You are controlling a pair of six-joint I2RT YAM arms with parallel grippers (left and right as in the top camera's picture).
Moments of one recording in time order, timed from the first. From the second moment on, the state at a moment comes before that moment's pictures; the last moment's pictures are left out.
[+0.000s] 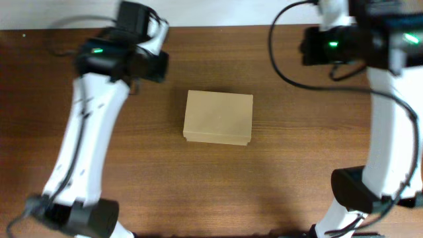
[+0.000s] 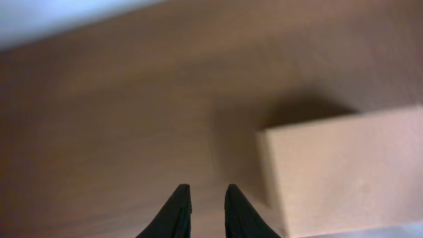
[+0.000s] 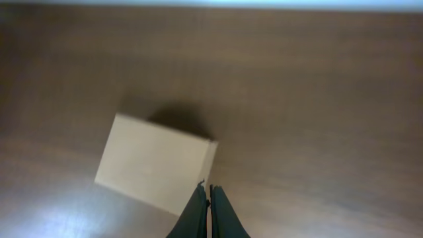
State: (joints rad) left arm -0.23 1.75 2.04 -1.23 -0.08 0.07; right arm 0.12 1.92 2.71 -1.69 -0.17 0.07
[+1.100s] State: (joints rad) left arm -0.17 0.79 1.03 -1.09 -0.35 0.05; right arm 0.09 0.86 1.81 -1.59 0.10 0.12
